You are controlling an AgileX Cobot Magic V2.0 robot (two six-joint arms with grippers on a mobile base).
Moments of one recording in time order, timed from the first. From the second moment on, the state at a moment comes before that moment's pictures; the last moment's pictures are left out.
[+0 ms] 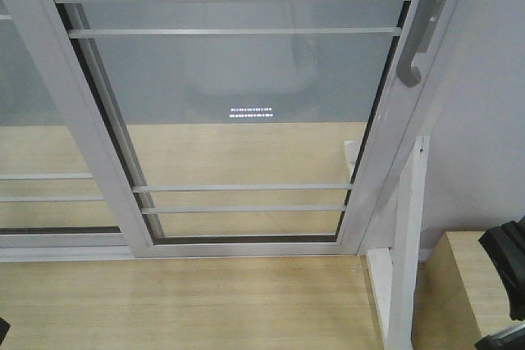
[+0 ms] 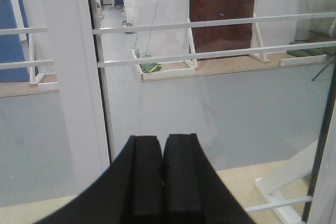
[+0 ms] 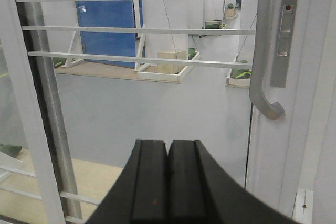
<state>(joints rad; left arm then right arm) -0.17 -0.01 0.03 -0.13 0.10 0.14 0.34 -0.01 0.03 0.01 0.10 0.05</state>
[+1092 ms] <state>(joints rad) -0.17 -0.01 0.03 -0.13 0.10 0.14 0.34 -0.01 0.03 0.01 0.10 0.05</state>
